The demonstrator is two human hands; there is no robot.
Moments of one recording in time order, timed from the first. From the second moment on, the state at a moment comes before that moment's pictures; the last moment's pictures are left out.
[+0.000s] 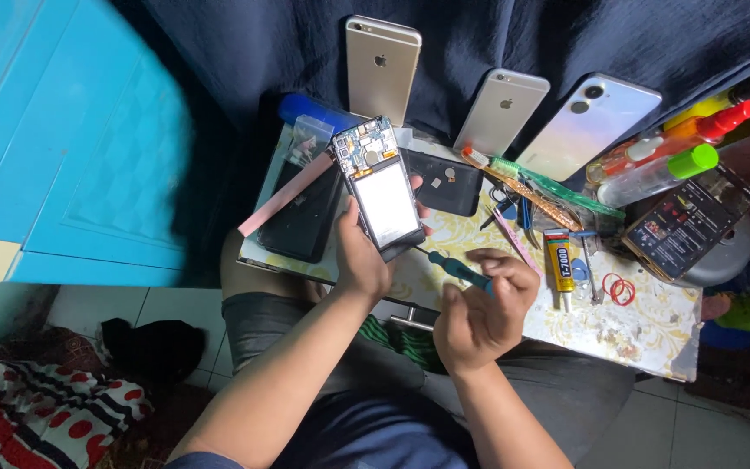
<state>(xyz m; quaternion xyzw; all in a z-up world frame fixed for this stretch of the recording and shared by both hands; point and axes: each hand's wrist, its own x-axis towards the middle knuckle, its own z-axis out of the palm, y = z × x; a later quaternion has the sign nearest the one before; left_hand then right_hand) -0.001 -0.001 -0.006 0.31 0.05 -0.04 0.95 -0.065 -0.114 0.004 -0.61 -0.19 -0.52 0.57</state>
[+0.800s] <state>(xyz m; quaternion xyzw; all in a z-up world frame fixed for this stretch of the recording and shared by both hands) -0.008 0.001 0.005 0.36 0.01 -0.02 0.93 -0.070 -0.127 -0.009 -0.62 -0.15 -0.48 0.60</state>
